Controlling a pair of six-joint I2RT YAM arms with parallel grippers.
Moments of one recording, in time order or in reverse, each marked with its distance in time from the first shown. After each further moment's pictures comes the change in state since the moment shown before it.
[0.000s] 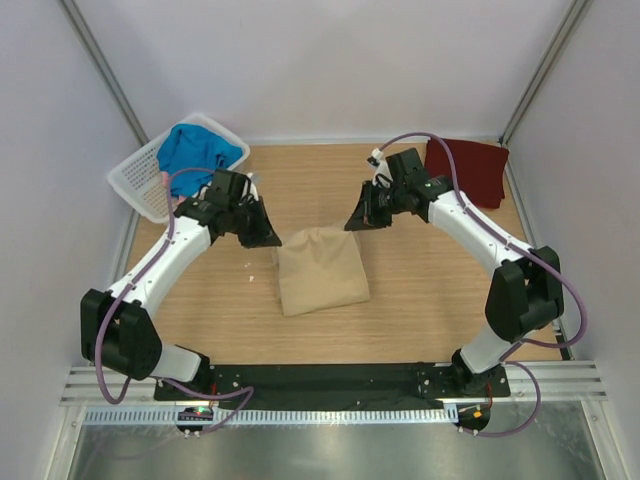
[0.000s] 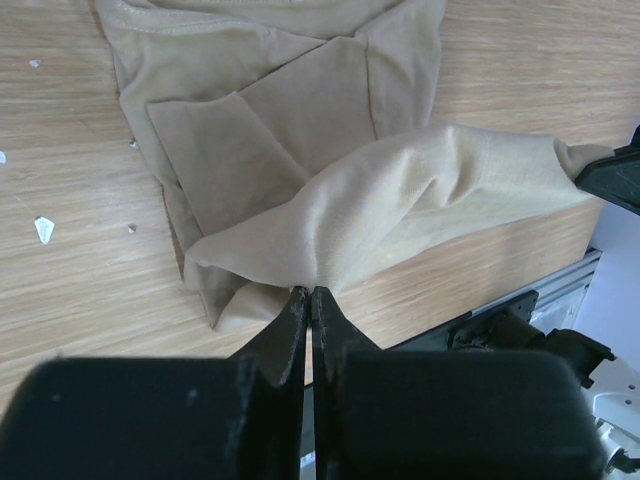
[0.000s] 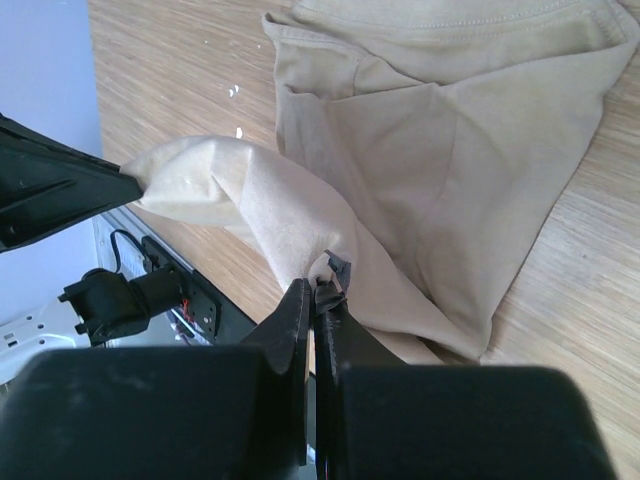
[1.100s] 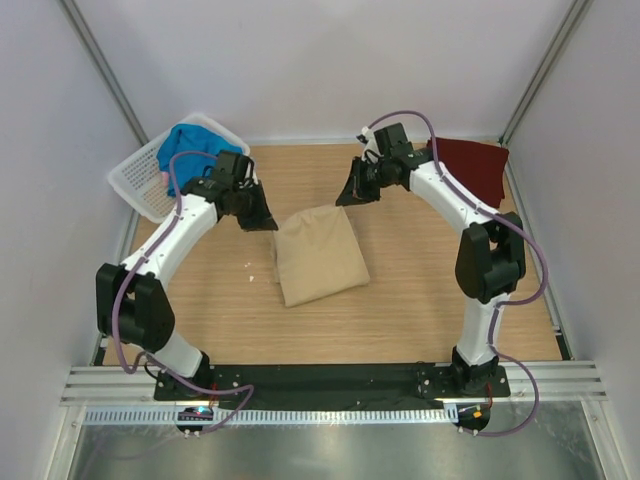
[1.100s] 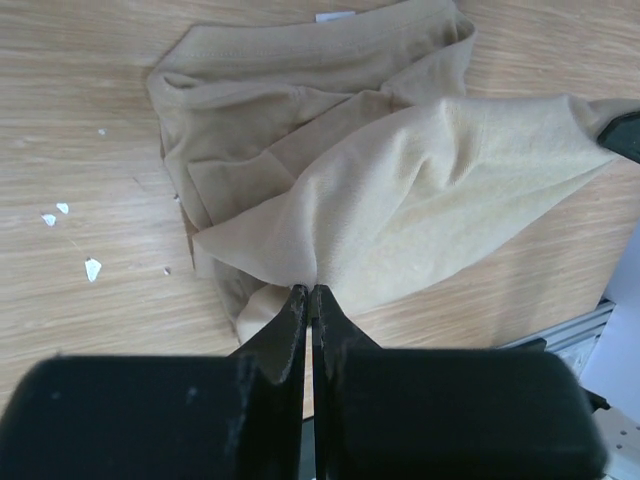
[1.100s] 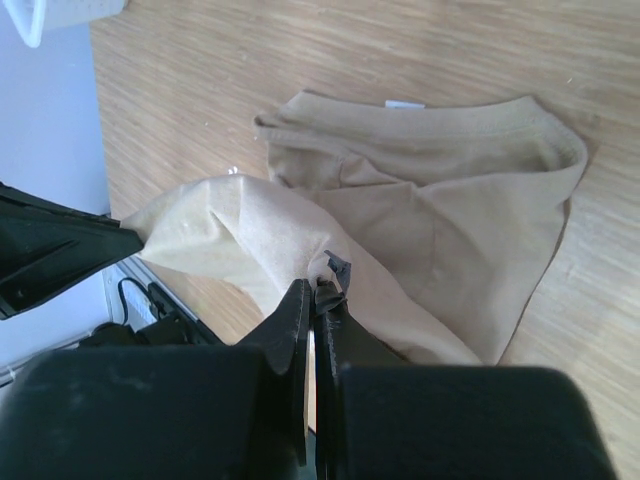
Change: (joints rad) left arm 0.029 0.142 0.163 -0.054 -0.077 0.003; right arm -0.029 0.287 0.334 -0.064 -0.014 -0.024
